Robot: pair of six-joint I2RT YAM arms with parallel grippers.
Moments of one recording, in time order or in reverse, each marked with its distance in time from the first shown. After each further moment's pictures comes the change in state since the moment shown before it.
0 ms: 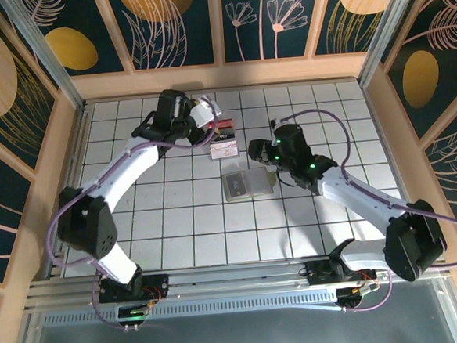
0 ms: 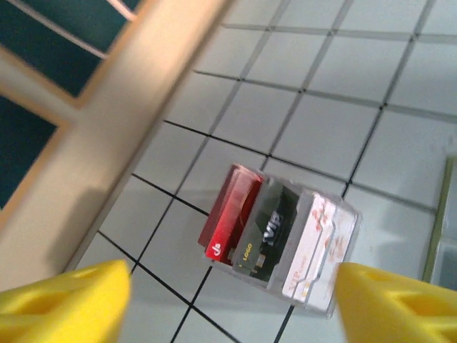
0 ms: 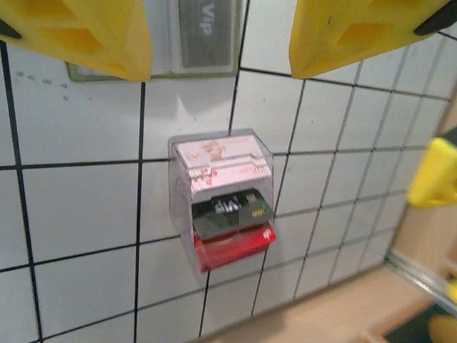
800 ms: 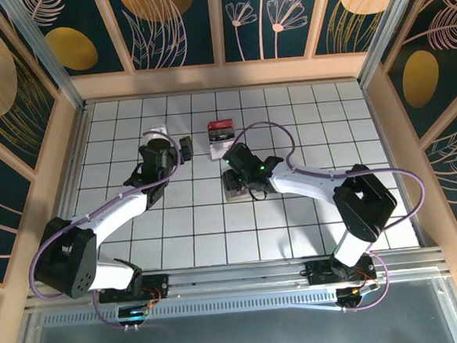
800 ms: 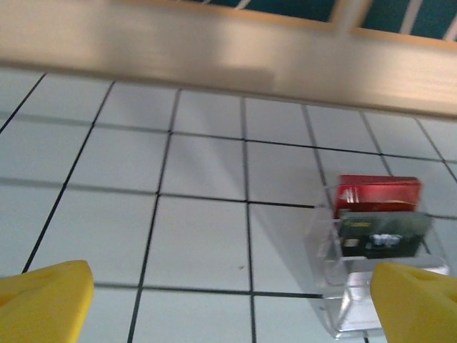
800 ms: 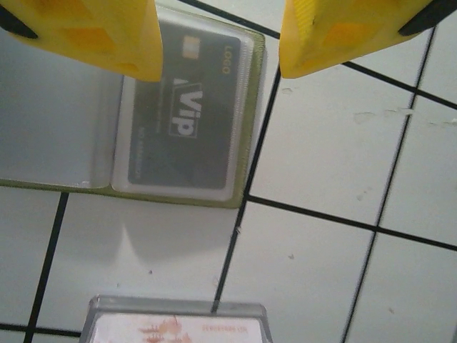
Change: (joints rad) left arm 0.000 -0.266 -0.639 0.504 -0.601 -0.990; right arm 0.254 0.381 0.200 -0.243 0.105 -0.058
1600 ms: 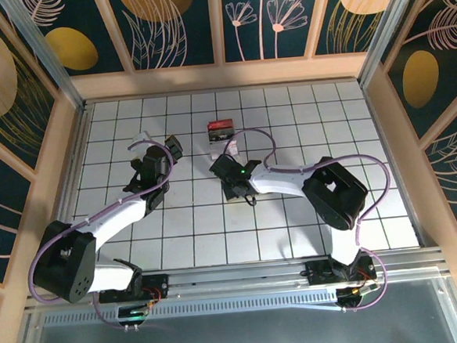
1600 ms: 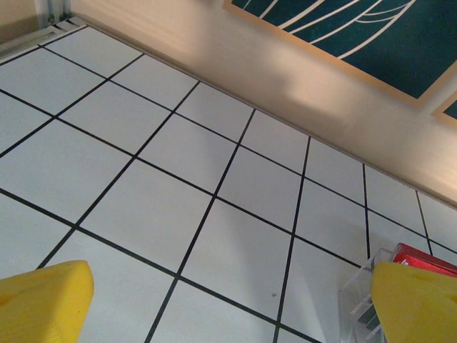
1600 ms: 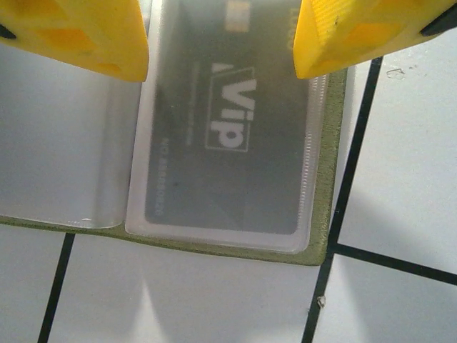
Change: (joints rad) left arm 0.000 -0.024 -0.061 0.040 -0.188 -0.258; right arm 0.053 0.195 0.091 -0.117 0.161 -0.003
